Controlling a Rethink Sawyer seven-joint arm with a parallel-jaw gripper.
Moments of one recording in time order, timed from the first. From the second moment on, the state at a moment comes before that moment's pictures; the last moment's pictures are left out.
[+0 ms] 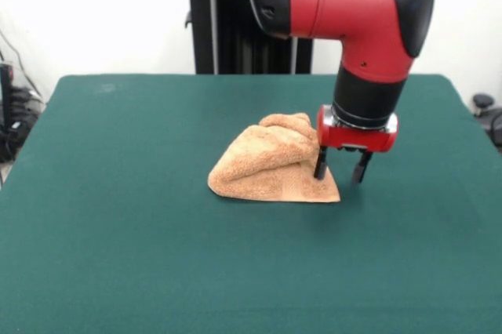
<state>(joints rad) 0.03 -0.38 -0.06 1.52 -0.10 0.46 1.91</state>
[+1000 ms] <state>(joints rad) -0.08 -0.51 -0.06 1.57 -0.13 0.46 1.91</state>
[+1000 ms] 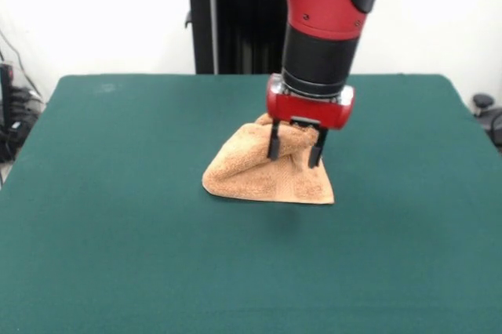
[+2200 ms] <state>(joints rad) -0.08 -0.52 -0.06 1.62 -0.13 0.46 1.91</state>
